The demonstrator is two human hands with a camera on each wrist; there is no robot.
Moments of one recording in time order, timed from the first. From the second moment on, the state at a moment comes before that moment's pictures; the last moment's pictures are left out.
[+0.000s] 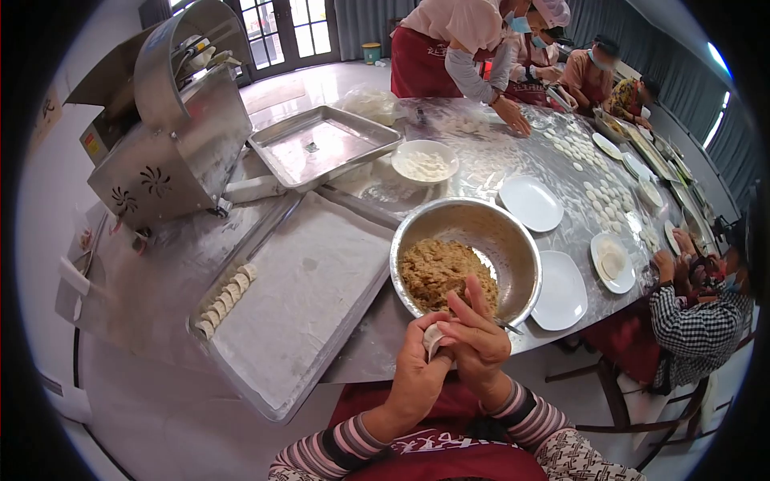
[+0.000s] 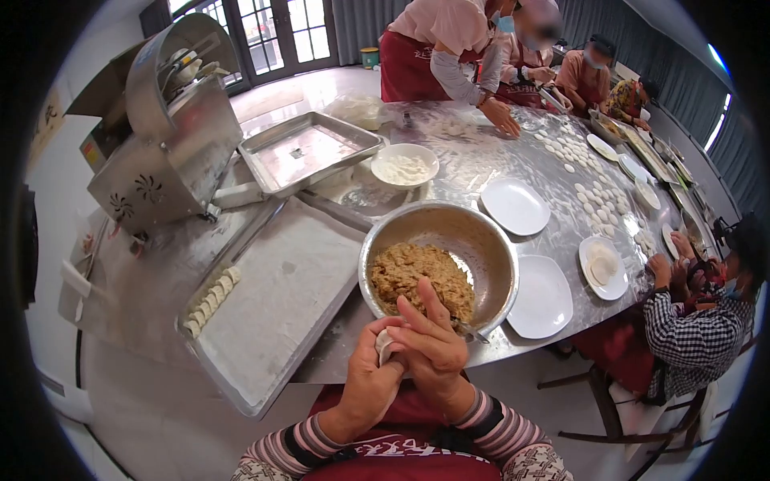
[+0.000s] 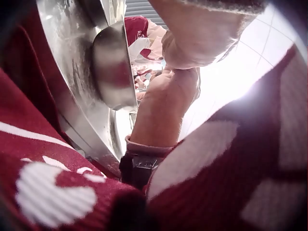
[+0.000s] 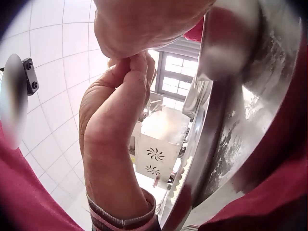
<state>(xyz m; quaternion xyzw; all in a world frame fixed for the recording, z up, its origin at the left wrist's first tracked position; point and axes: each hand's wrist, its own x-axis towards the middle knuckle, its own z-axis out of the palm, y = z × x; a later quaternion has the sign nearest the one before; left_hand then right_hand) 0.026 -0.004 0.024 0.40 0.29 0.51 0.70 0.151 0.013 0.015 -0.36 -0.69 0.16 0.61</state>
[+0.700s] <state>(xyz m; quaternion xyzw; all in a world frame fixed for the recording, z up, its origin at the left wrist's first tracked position) -0.009 0.011 0.041 0.28 0.14 0.40 0.86 0.174 0.023 0.058 -0.30 -0.82 0.24 0.43</state>
